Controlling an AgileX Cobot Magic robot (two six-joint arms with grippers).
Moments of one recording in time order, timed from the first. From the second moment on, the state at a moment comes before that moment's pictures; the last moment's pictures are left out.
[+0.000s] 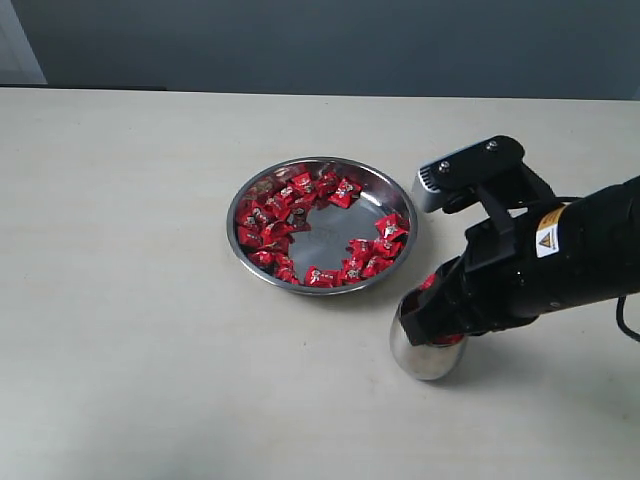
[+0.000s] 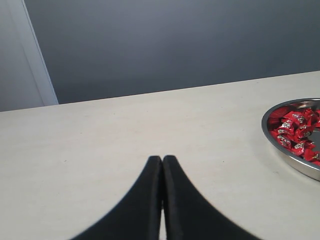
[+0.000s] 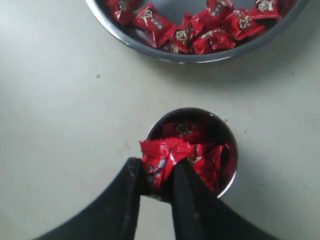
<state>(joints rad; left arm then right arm) -0.02 0.01 0.00 0.26 0.21 -0.20 0.63 1.28 -0.68 0.18 0.55 -0.09</state>
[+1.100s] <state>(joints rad) -0.02 0.01 0.00 0.26 0.21 -0.20 0.63 1.41 -0.80 0.12 0.19 -0.09</state>
